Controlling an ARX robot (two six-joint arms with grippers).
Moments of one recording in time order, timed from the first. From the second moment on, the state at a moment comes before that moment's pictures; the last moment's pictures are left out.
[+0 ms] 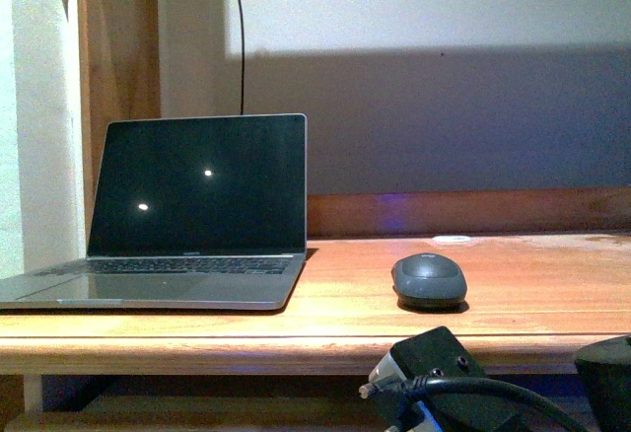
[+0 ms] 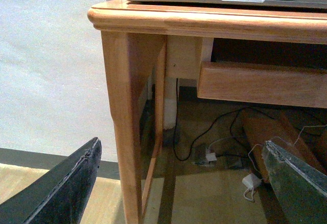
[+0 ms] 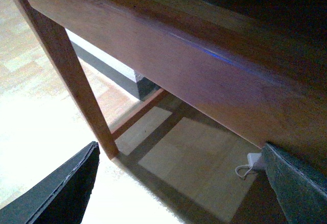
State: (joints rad) left arm -0.01 0.00 0.01 -0.01 0.00 -0.01; right arm 0.64 1.60 0.62 0.69 -0.11 -0.05
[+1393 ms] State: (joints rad) left arm -0.01 0.00 0.01 -0.01 0.00 -0.01; right arm 0.00 0.47 0.07 0.39 0.00 -0.01
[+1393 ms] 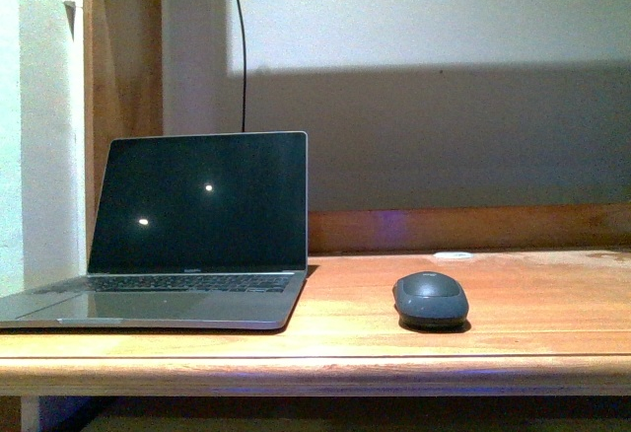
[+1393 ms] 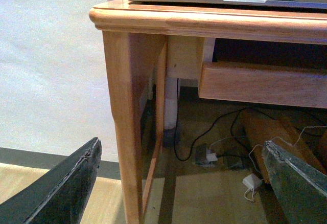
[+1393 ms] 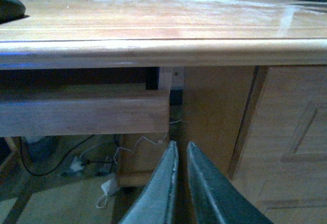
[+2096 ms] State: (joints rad) left arm 0.00 0.00 0.01 -0.01 0.00 -0.01; right arm 0.00 0.23 0.02 0.23 0.00 -0.01
